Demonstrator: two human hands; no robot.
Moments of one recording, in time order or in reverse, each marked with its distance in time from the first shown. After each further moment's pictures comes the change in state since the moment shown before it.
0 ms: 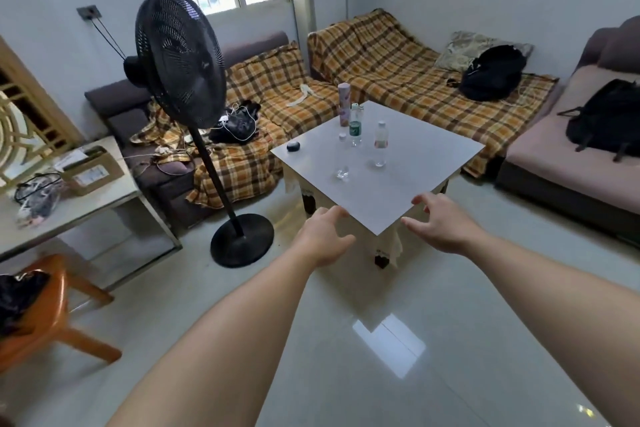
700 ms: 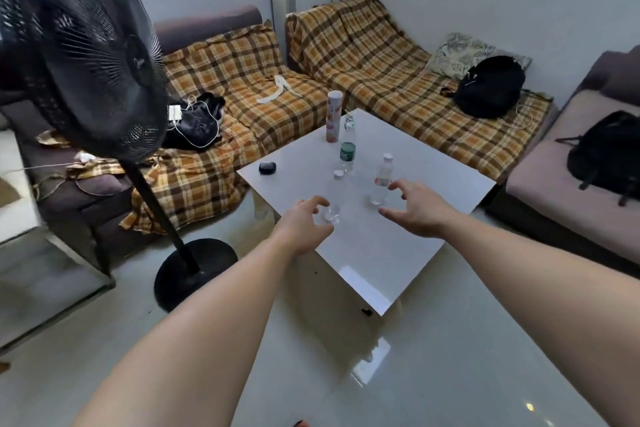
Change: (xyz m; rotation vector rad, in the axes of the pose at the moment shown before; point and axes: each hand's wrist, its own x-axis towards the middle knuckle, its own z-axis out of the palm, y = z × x) left_hand 0.353 -0.083 -0.070 -0.170 -0.064 0.005; right_hand 0.357 -0.060 0.005 -0.114 -0.109 0.027
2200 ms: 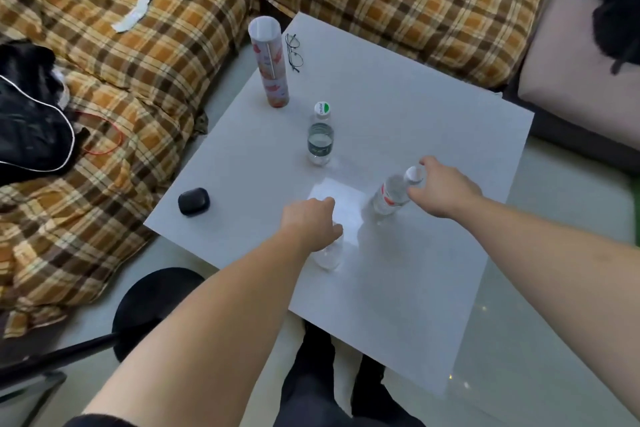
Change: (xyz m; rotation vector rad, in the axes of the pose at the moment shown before) left_hand 0.470 -0.065 0.068 0.764 -0.548 0.222; right_hand 0.408 0.133 0.056 -0.059 -0.130 0.674
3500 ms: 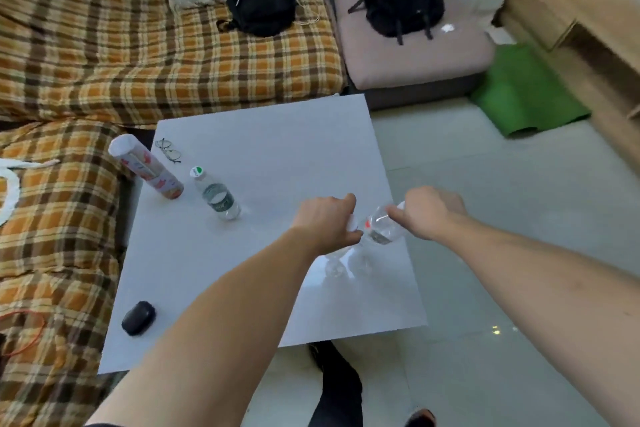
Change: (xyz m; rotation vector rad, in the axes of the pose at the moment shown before) left_hand -0.084 0.169 -0.027 0.302 0.189 0.715; right_hand -0.193 0.132 0.039 0.070 0.265 0.314
